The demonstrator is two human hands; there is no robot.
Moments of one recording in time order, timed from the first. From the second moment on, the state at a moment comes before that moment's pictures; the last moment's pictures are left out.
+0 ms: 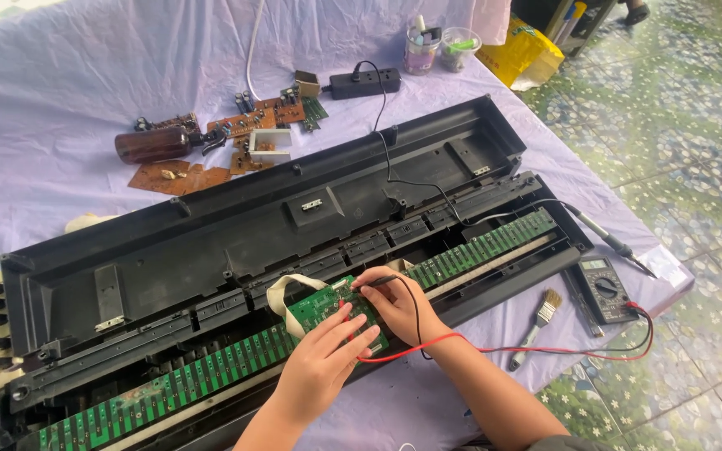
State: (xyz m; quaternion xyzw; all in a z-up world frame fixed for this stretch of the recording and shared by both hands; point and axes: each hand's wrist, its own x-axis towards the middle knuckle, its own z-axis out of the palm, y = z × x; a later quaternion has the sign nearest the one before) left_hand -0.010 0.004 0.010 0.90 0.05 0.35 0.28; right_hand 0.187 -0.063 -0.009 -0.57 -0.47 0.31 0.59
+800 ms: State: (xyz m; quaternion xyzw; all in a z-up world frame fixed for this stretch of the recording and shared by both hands) left_hand 0.001 0.013 0.008 0.89 0.00 0.43 0.16; right_hand 0.193 -0.055 -0.029 -0.60 -0.52 0.19 0.58
